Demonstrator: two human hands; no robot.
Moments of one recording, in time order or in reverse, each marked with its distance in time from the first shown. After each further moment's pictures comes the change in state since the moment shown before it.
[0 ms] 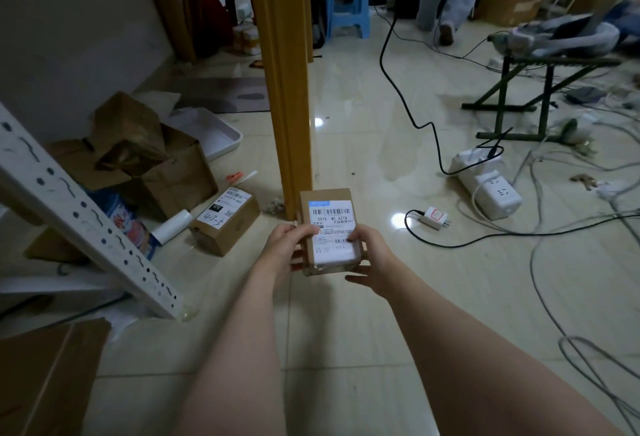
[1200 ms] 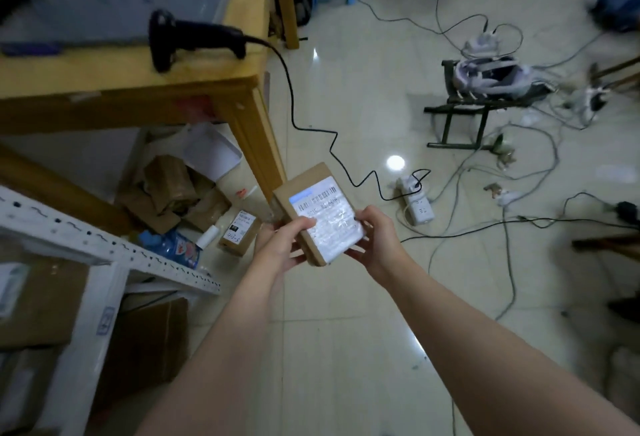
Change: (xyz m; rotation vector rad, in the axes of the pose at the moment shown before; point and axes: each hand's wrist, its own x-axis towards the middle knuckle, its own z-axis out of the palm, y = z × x) left_hand -0.265 0.373 0.124 -0.114 0.128 -0.185; right_hand -0.297 -0.340 -0.068 0.295 -0.011 0.028
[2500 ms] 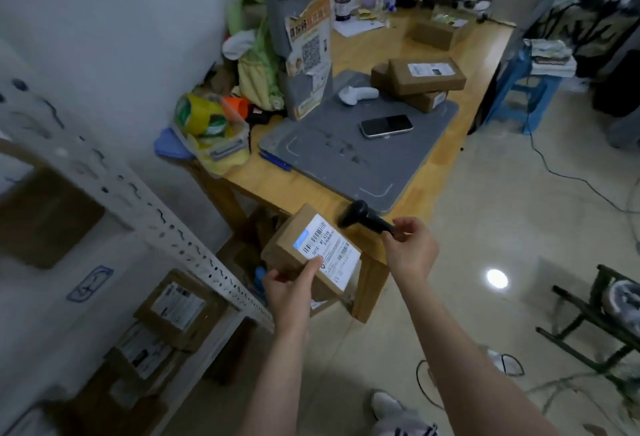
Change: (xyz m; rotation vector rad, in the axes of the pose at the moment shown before) left_hand -0.076 0.263 -0.070 -0.627 0.696 0.225; right_hand 0.035 -0.252 0.286 -0.853 0.133 -0.568
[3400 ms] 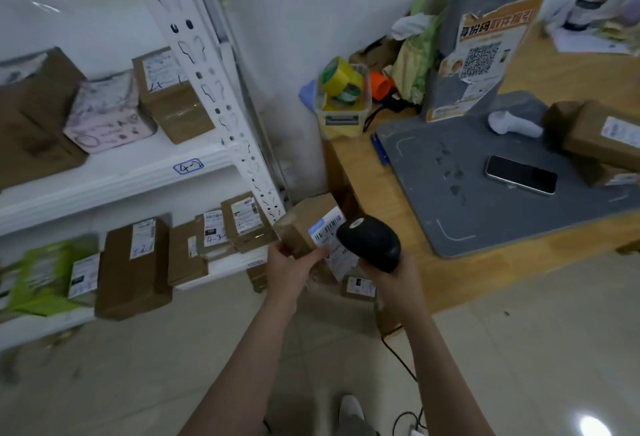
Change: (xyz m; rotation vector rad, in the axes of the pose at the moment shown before) left_hand -0.031 0.009 0.039 -0.035 0.575 0.059; right_hand 0.033 -0.023 -0.008 -0.063 -1.138 -0.342
